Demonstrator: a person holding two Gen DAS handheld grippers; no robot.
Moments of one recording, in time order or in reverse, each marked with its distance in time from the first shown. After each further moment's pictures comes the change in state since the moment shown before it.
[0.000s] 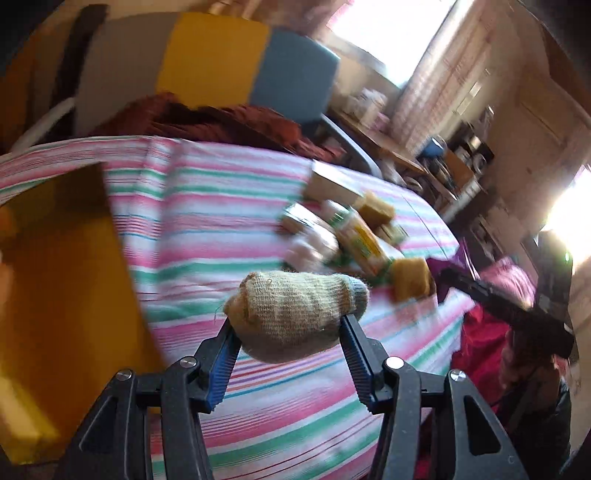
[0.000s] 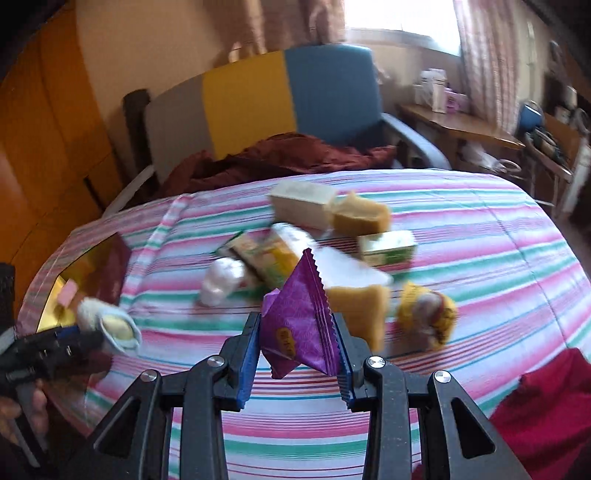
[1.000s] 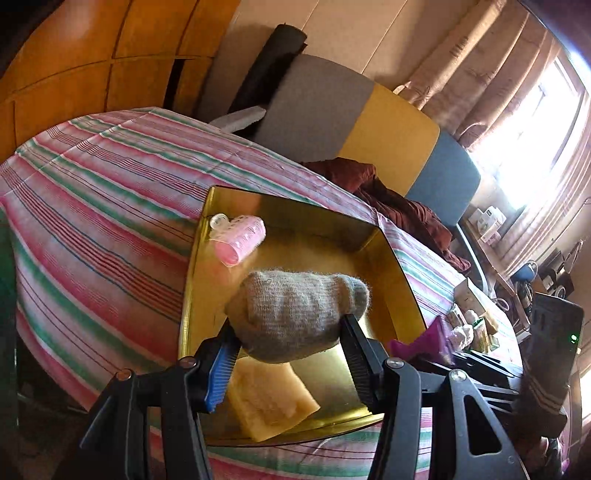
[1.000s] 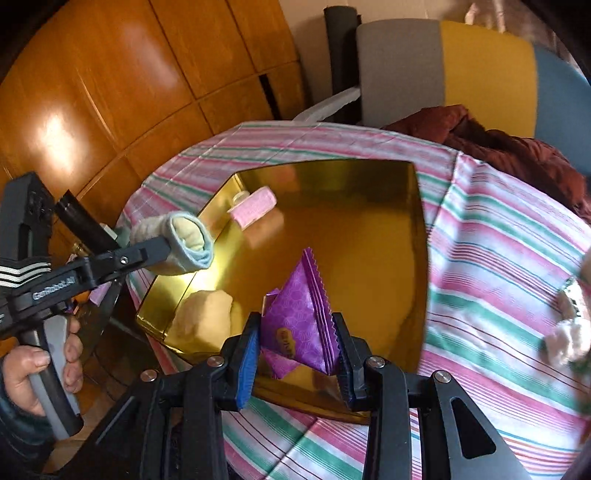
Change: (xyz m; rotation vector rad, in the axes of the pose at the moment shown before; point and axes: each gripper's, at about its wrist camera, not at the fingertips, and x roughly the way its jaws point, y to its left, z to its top) left arm -0.147 0.196 -0.054 -0.394 -0.245 0.315; right arm 0.094 0.308 -0.024 -0.414 0.232 0.474
